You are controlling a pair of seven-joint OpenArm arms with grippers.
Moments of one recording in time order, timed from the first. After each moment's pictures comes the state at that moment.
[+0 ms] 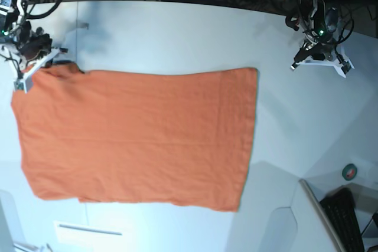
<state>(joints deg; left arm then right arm) 22.7 -11.5 -12.9 95.7 -21.5 34.6 35.4 -16.8 8.5 23.7 89.2 15.3 18.1 -49.6</state>
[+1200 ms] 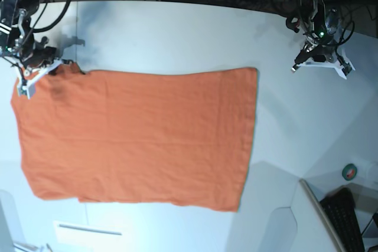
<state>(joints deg) 22.0 -11.6 -12.9 95.5 -21.0 34.6 35.4 -9.0 9.6 23.7 72.8 15.6 18.0 -47.7</state>
